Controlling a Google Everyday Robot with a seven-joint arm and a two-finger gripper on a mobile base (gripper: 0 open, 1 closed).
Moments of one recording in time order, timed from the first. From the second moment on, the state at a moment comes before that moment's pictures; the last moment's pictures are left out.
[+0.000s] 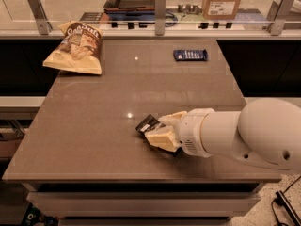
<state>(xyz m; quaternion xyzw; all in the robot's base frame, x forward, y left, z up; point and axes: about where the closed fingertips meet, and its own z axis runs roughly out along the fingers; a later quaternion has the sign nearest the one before) 0.448 -0.030 0.827 -0.39 0.80 0.18 0.42</state>
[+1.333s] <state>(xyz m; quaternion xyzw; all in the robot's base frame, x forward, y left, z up) 0.587 -0.008 0.940 -0.46 0.77 0.11 0.43</state>
